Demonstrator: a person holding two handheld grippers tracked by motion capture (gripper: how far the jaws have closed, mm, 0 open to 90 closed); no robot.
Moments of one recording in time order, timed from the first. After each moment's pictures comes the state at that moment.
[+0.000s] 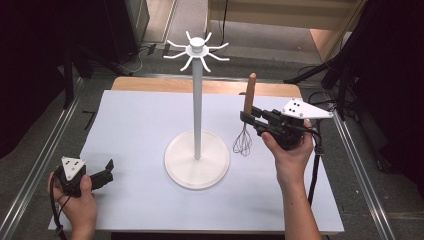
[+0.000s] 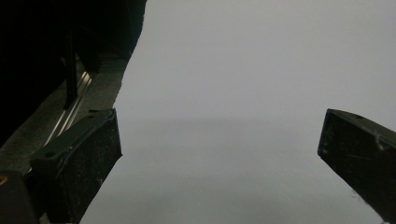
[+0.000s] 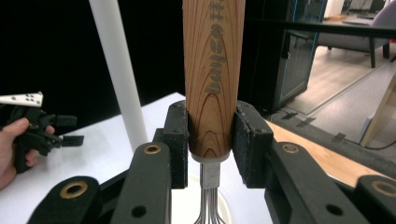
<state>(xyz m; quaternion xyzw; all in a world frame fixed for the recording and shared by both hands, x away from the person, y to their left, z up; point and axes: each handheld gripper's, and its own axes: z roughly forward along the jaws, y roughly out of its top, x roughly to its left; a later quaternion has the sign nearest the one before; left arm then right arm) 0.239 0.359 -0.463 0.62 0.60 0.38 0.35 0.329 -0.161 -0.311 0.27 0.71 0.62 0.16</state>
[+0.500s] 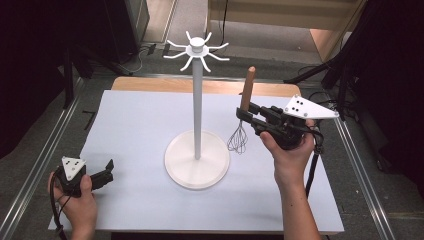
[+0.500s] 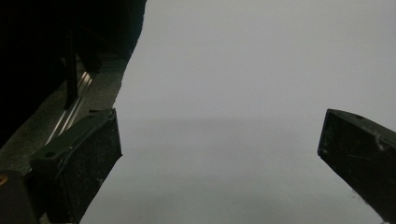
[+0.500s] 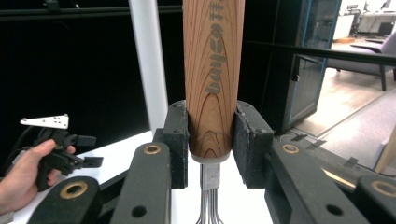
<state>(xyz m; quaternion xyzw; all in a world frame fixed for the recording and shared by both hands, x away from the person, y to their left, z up) 0.239 0.359 -0.463 0.62 0.60 0.38 0.35 0.313 -0.151 -0.285 0.25 0.70 0.65 0.17</state>
